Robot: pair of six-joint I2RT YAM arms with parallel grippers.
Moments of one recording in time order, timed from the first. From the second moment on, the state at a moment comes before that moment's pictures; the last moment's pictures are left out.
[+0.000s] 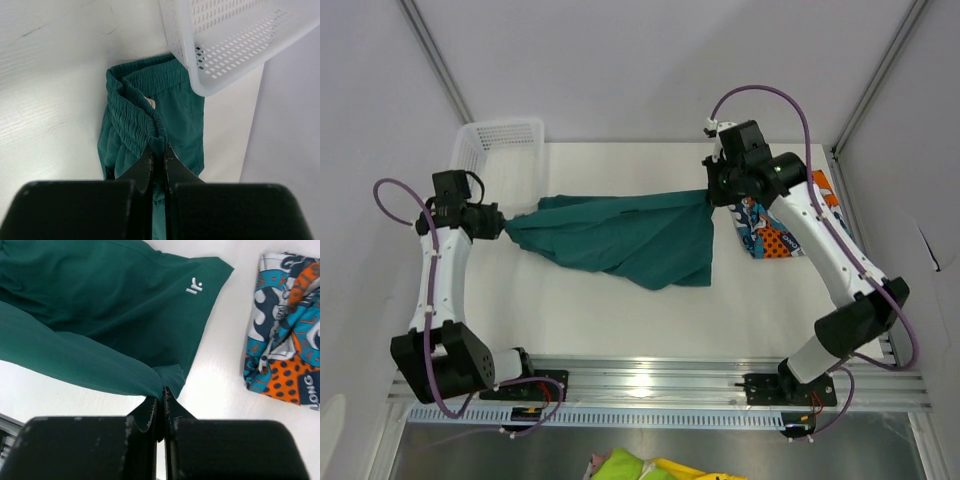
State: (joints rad) left arm 0.26 1.25 1.17 -0.84 -0.05 -1.24; right arm 0.51 1.57 1.77 -1.00 0.04 0.18
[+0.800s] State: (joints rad) left arm 0.22 1.18 1.21 -0.85 -0.11 -1.25; right arm 0.62 1.31 1.52 -0.94 -0.11 0.24
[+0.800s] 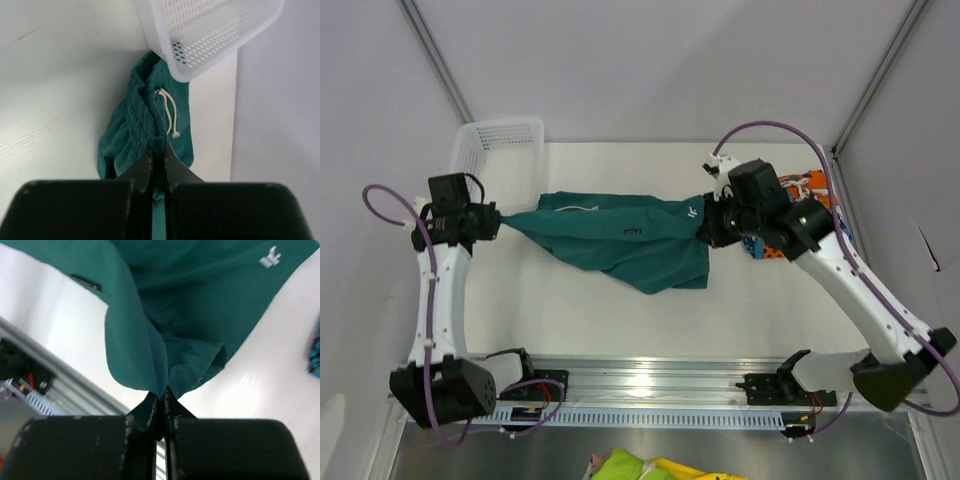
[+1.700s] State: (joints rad) left arm 0.22 1.06 1.13 -1.01 -0.11 -1.19; right arm 0.60 1.13 1.35 -1.03 -0.04 0.36
